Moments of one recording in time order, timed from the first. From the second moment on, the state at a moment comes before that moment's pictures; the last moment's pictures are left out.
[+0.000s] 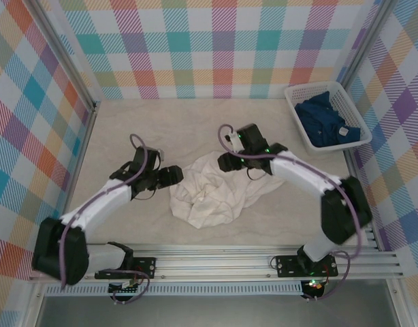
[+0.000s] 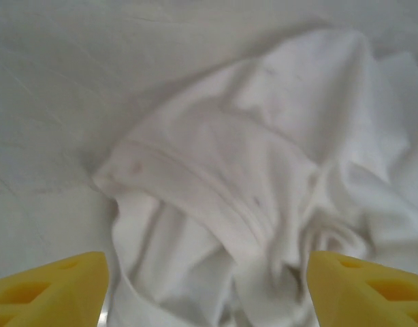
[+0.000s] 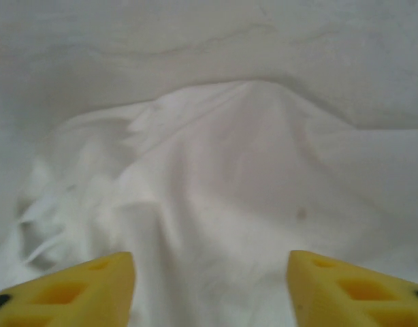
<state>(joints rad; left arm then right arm) -0.35 1.32 0.80 -0.42 0.18 -0.60 0.58 1.66 1.21 -0.45 -0.17 0.18</state>
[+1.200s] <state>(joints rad) -0.37 0.95 0.59 -0.18 0.39 -0.57 0.56 1.11 0.63 -0.21 -0.29 0.21</state>
